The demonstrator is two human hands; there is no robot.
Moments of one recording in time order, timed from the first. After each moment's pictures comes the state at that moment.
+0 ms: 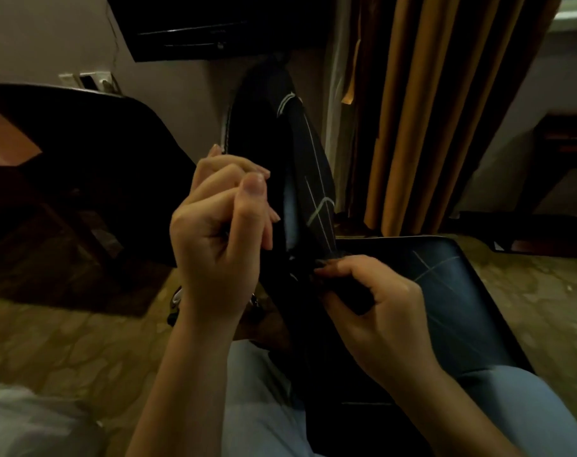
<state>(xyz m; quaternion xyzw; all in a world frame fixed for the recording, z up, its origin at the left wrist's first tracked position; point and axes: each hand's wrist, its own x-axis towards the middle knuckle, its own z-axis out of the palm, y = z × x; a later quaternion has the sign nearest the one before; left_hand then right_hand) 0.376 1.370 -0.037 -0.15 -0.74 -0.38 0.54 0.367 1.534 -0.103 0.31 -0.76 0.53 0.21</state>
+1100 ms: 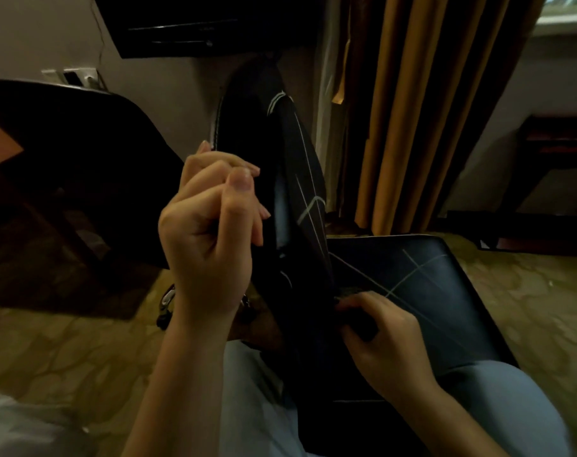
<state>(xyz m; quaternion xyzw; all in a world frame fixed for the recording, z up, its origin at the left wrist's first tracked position) 0.372 1.373 -0.039 -0.15 -0.72 -0.40 0.55 0.364 1.560 -0.160 0.25 -0.84 0.45 0.16</state>
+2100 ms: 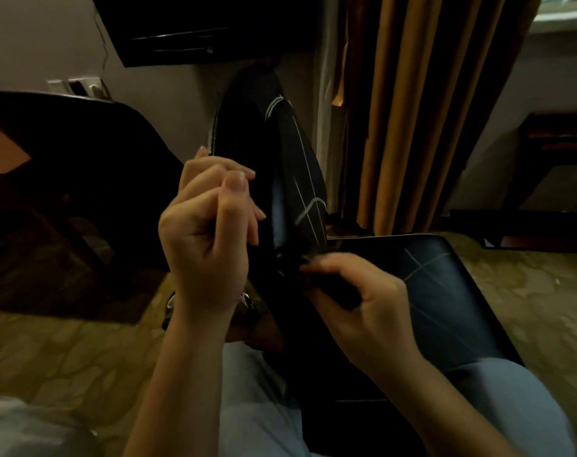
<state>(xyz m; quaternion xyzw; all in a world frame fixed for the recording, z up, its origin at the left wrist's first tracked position) 0.374 1.372 -0.037 -0.15 -0.72 -0.38 0.55 0.365 1.533 -0.104 0.34 -0.73 0.55 0.22</state>
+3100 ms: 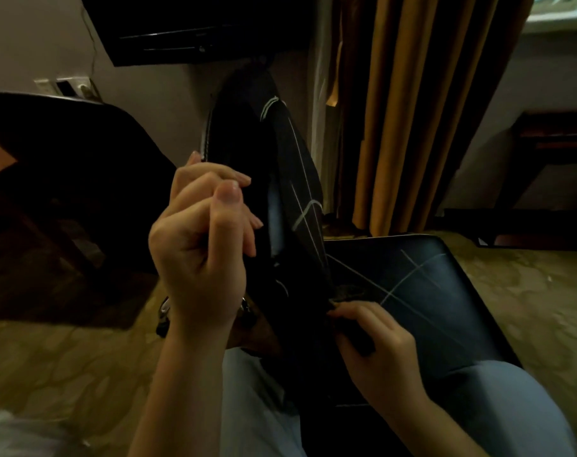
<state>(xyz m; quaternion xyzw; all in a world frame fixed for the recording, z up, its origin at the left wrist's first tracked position) 0.370 1.371 -0.040 -0.15 -0.72 -0.38 0.56 0.366 1.553 -0.176 0.28 -0.79 0.49 0.24</state>
